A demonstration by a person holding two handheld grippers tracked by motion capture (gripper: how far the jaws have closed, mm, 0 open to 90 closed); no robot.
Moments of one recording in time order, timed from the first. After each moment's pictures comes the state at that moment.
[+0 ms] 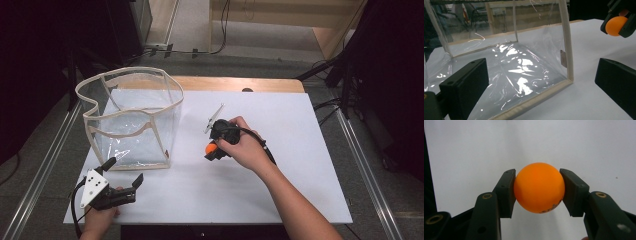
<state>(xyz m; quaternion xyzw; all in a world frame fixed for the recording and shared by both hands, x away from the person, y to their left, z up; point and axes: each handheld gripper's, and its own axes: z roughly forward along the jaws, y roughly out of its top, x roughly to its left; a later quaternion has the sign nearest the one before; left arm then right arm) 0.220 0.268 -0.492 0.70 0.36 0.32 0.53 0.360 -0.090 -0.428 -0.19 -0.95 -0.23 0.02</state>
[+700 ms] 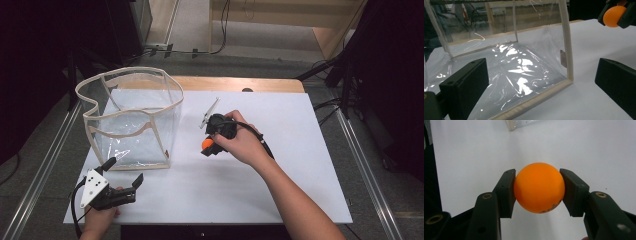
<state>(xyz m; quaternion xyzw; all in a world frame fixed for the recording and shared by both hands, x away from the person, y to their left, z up) 0.220 0.268 -0.492 0.70 0.36 0.32 0.53 0.365 -0.080 -0.408 -0.18 -0.96 -0.23 0.02</state>
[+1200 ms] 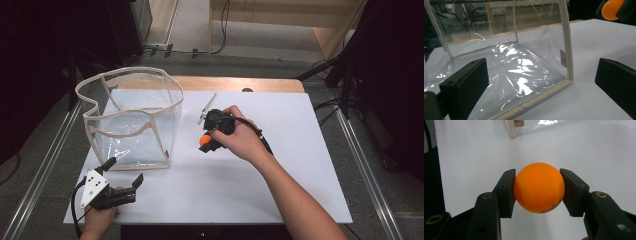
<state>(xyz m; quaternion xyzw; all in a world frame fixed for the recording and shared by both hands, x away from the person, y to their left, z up) 0.220 0.268 -0.492 0.70 0.36 0.32 0.53 0.369 -0.075 -0.394 -0.17 -0.96 -0.23 0.01</state>
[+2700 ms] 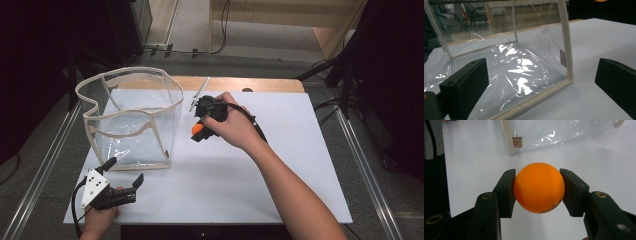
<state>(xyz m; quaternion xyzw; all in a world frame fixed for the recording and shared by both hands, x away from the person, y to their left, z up) 0.220 0.267 -0.492 0.70 0.36 0.32 0.53 0.386 -0.057 -0.361 -0.16 -0.96 -0.24 0.01</state>
